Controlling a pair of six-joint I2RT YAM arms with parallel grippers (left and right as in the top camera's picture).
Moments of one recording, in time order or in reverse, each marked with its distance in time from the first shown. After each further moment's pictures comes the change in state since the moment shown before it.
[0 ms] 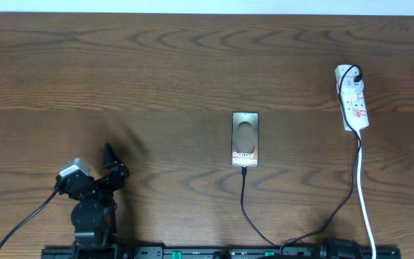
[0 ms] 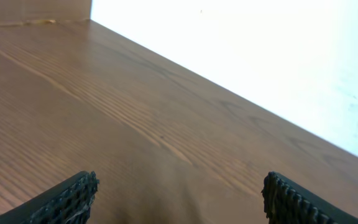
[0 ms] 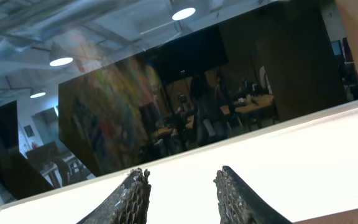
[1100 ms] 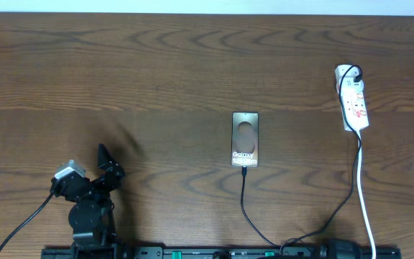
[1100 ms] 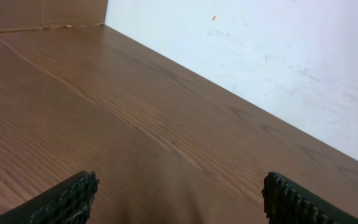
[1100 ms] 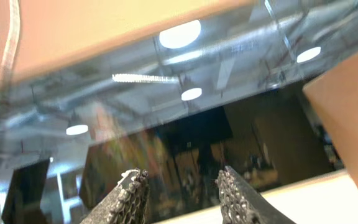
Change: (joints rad) left arm 0.042 -0.003 -0.002 0.000 0.000 0.000; right arm 0.000 -0.345 -0.006 0.006 0.097 0.000
